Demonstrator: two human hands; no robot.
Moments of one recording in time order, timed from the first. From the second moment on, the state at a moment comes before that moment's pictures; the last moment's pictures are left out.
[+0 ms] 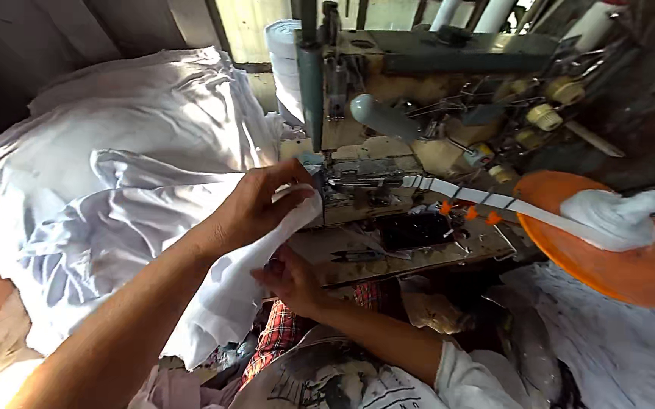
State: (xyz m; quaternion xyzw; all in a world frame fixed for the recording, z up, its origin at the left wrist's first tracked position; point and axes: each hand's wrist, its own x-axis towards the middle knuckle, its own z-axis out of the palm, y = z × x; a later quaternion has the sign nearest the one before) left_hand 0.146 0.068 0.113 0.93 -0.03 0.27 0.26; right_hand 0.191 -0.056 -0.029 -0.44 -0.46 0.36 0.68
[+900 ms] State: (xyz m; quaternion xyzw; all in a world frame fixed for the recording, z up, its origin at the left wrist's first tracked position) left_hand 0.183 0.152 0.079 0.96 0.11 0.15 0.19; right_hand 0.274 -0.115 -0.021 -0.43 -0.18 0.55 0.69
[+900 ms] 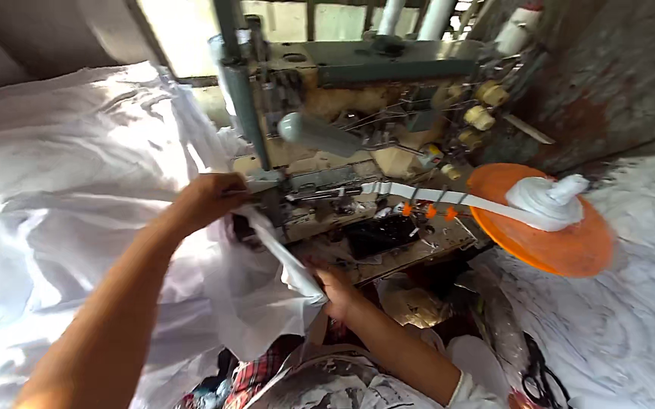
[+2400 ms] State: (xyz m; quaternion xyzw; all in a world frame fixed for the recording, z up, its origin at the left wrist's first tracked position) left_hand 0.190 0.108 0.123 0.96 0.24 0.01 0.14; right_hand 0.311 -0.073 -0.028 -0.42 -0.44 0.34 0.72
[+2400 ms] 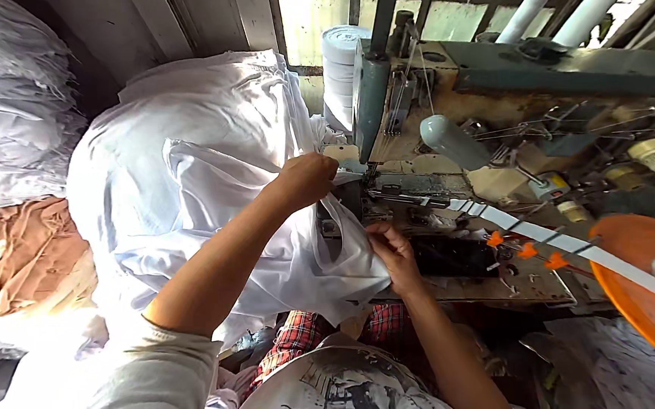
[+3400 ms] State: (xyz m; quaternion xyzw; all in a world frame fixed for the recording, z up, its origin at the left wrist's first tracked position) left_hand 0.191 0.039 0.009 0.94 0.16 0.31 -0.04; right_hand 0.294 -0.085 -0.036 -0.64 -0.52 0.02 0.57
